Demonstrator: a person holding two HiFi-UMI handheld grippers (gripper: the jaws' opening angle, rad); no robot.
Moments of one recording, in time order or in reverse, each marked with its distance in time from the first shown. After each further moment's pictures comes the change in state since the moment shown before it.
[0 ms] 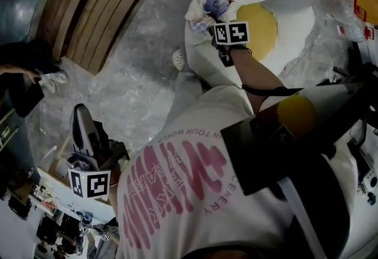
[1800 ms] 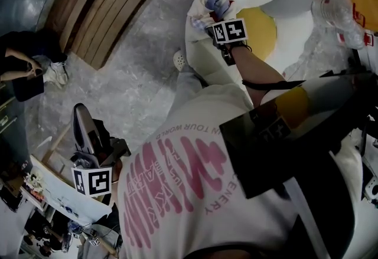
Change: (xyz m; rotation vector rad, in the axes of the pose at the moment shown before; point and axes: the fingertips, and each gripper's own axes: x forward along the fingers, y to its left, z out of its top) left arm -0.058 -0.011 -0.004 -0.010 -0.139 0.067; right arm -0.014 0.007 -0.010 -0.147 0.051 -0.022
